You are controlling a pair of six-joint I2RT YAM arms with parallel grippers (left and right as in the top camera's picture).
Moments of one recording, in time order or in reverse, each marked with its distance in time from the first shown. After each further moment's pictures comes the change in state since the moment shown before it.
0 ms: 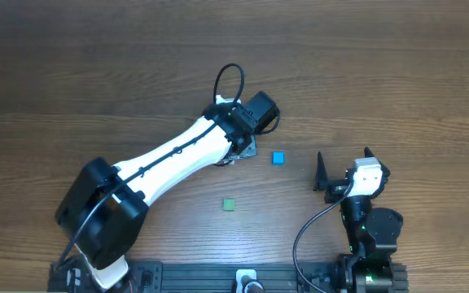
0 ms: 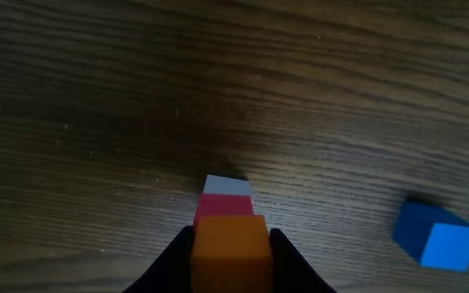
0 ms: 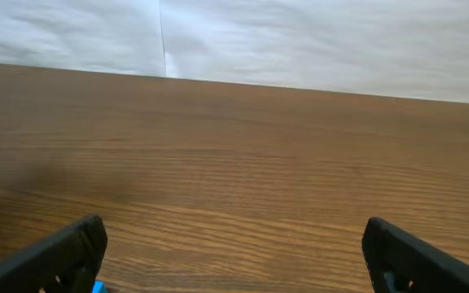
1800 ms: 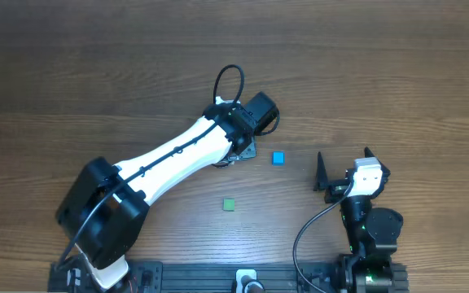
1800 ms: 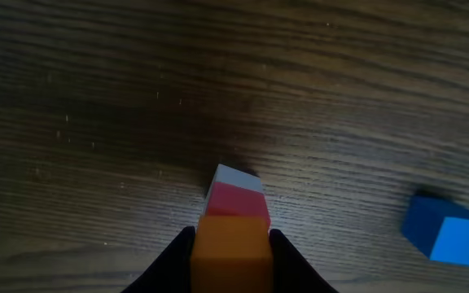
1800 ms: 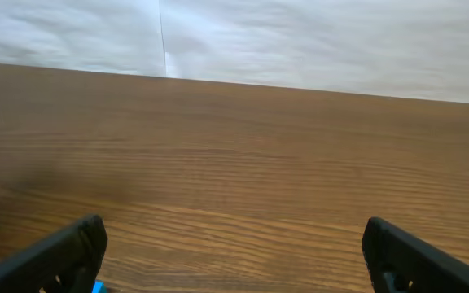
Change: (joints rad) left arm 0.000 0.003 0.000 -0.018 0.011 0.000; right arm 0.000 0.000 0.000 0.000 0.000 0.000
